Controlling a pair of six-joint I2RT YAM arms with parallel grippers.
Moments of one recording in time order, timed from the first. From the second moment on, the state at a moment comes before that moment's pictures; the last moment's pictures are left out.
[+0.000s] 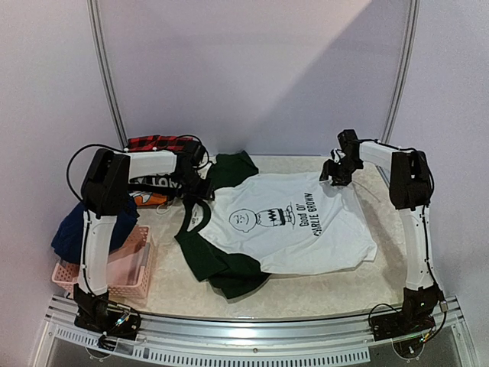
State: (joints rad) left arm -0.41 2.31 1.77 -0.60 0.11 -0.13; right arm 0.15 2.45 2.05 -0.68 -0.21 0.35
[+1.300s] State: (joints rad) left arm -0.57 1.72 1.40 -0.62 0.02 -0.17; right arm 0.26 1.66 1.30 -0.56 -0.12 0.45
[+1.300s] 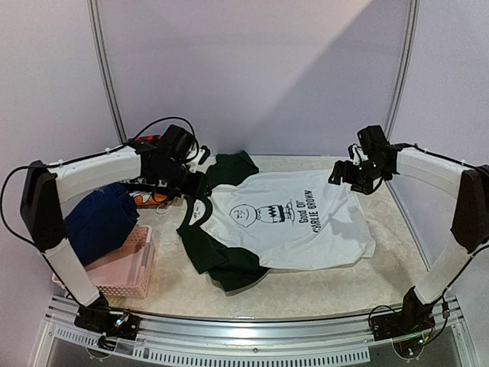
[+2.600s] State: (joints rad) left arm -1.38 1.67 0.89 -0.55 -0.38 -0.49; right arm 0.48 0.82 0.59 -0.58 0.03 0.68
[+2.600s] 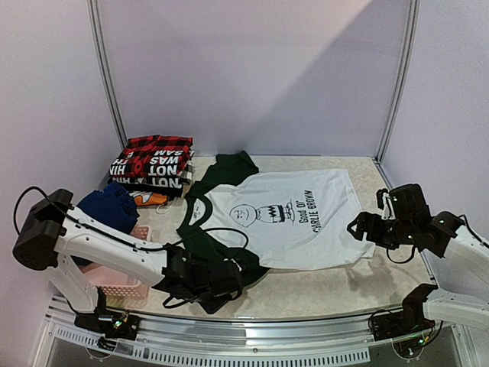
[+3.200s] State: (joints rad) left arm -1.38 1.72 0.93 -0.46 -0.55 -0.46; right arm 0.48 0.82 0.55 -0.58 0.03 0.69
